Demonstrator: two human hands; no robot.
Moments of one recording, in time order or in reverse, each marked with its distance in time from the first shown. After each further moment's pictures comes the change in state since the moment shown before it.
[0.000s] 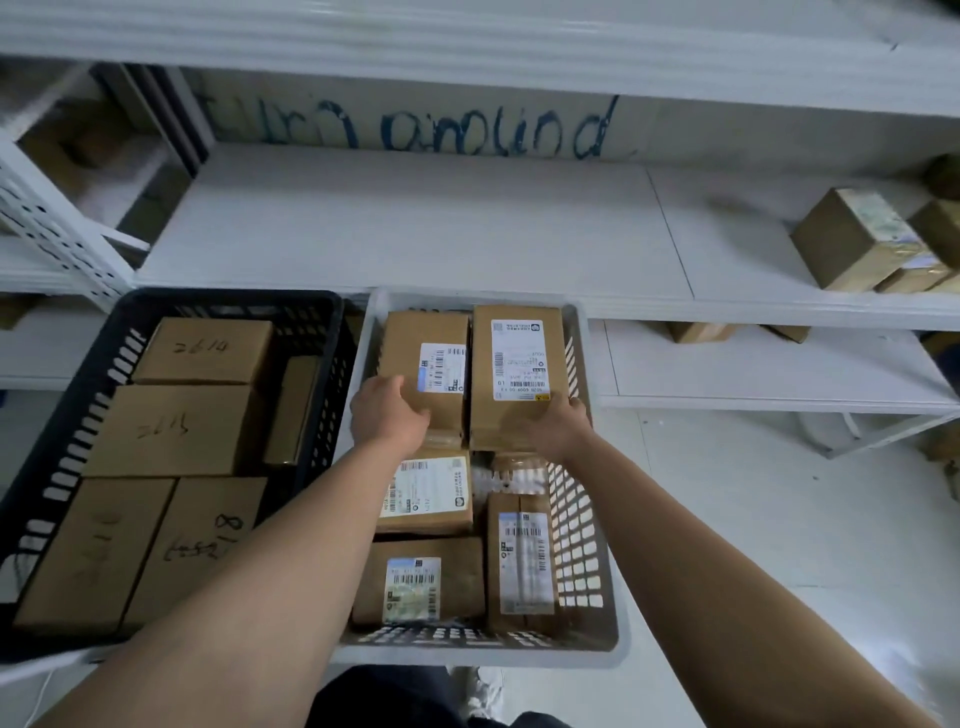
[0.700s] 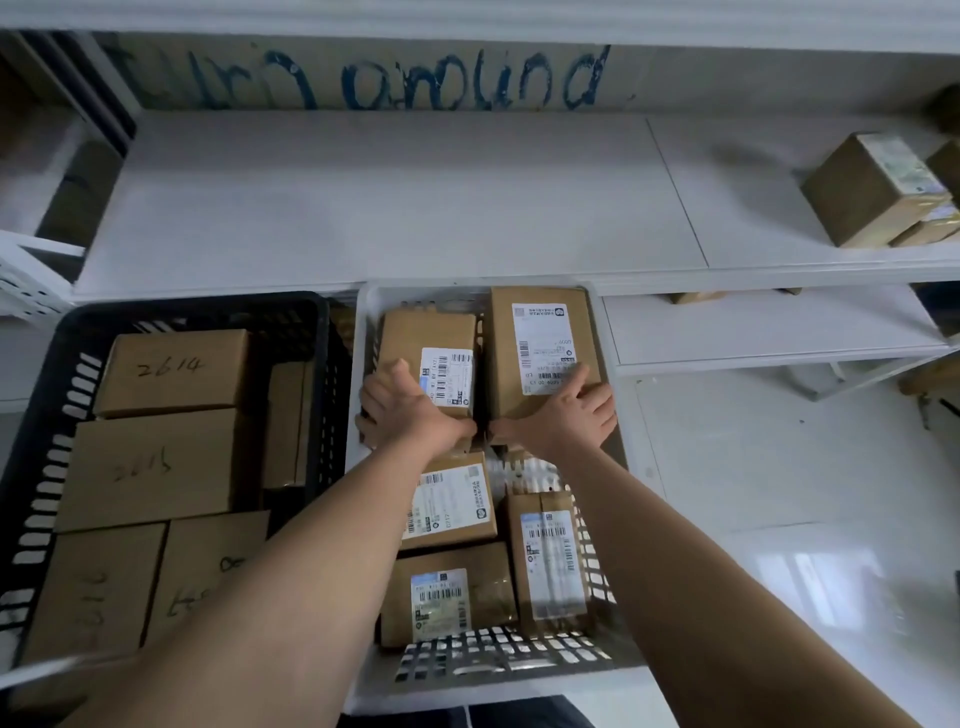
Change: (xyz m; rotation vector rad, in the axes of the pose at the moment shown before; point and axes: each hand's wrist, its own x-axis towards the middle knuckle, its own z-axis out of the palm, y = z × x) left_hand 0.041 0.011 0.018 0.147 -0.180 -0.127; right_hand 0.040 -0.026 0.035 -0.233 0.237 0.195
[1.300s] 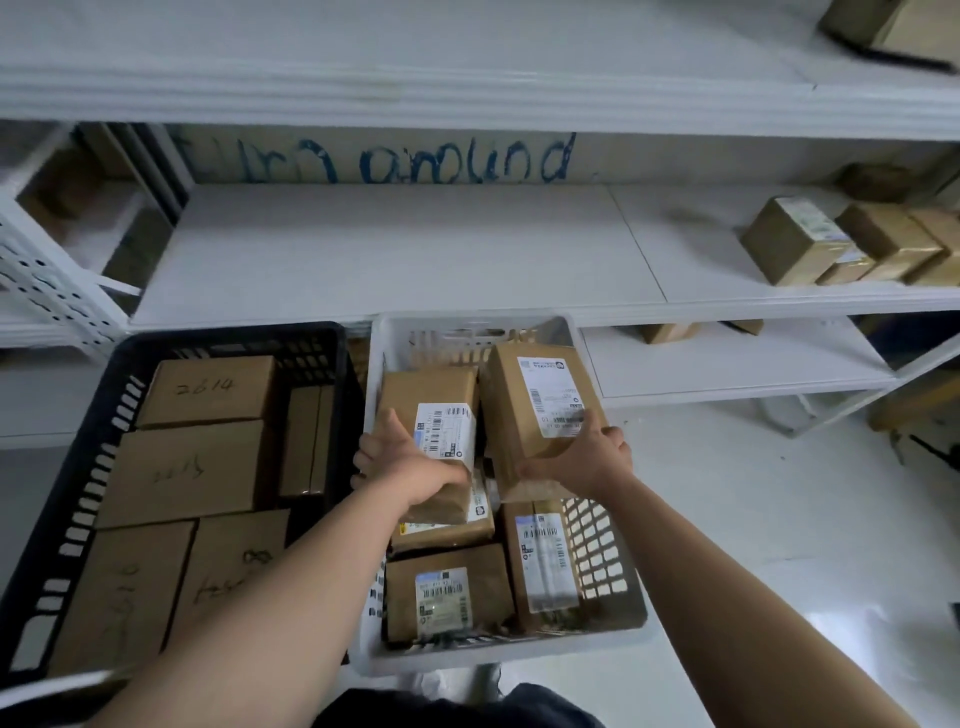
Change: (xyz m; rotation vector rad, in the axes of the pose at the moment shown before) left_hand -0.077 -0.040 -0.036 -0.078 -0.149 -0.011; right_hand -0.073 0.064 -0.033 0.092 -0.027 -0.140
